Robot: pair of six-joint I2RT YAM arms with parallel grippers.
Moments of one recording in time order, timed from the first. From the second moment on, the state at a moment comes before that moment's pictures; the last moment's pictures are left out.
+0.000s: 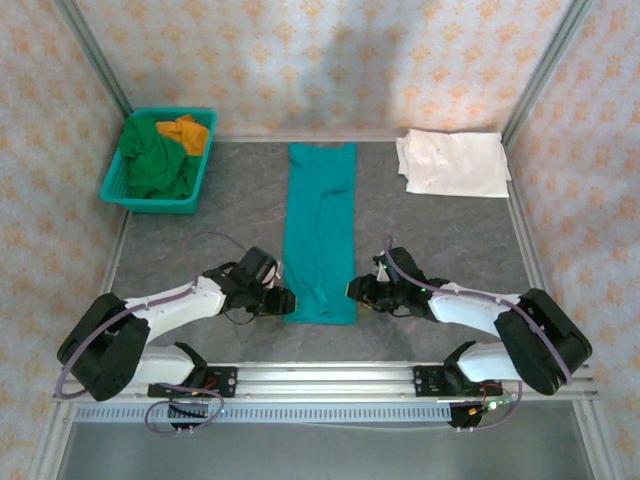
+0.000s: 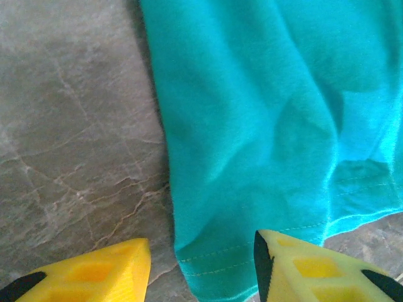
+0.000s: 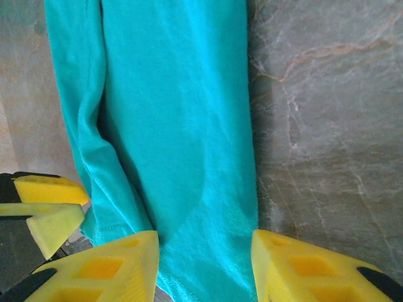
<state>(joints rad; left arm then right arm) -0.59 1.30 0.54 -0.38 0.29 -0.67 0.63 1.31 0.41 0.05 -0.41 0.95</state>
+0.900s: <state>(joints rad) -0.68 1.31 0.52 -0.30 0.25 -0.75 0.64 1.30 0.35 0.12 -0.44 0.98</state>
